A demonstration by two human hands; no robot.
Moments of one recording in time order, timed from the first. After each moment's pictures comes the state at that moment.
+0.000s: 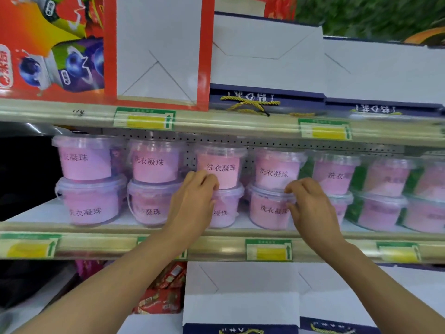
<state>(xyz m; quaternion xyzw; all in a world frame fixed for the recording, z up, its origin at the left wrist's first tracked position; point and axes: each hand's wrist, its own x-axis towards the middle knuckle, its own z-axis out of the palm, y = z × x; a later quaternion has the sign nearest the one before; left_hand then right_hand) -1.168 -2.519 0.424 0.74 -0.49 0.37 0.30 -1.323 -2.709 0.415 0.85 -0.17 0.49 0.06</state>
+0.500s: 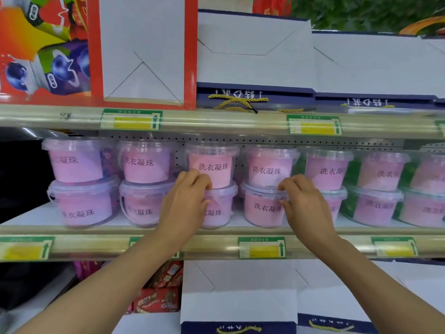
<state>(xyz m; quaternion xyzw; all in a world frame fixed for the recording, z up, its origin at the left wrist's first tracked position) -1.178 -2.519 0.425 0.75 -0.48 0.36 0.29 -1.326 -2.711 0.416 0.86 -0.18 0.48 0.07</state>
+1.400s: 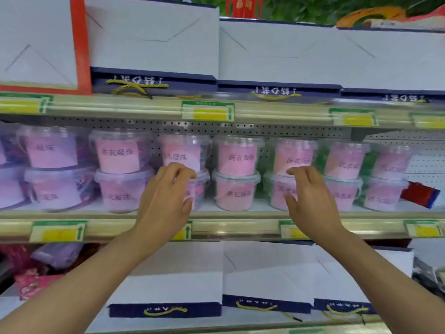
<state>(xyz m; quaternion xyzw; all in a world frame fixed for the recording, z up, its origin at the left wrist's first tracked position) -1.300 -2.619 0.416 0.75 -0.47 0.39 0.25 -1.473 -2.835 0.414 0.87 -0.22 0.44 0.02</state>
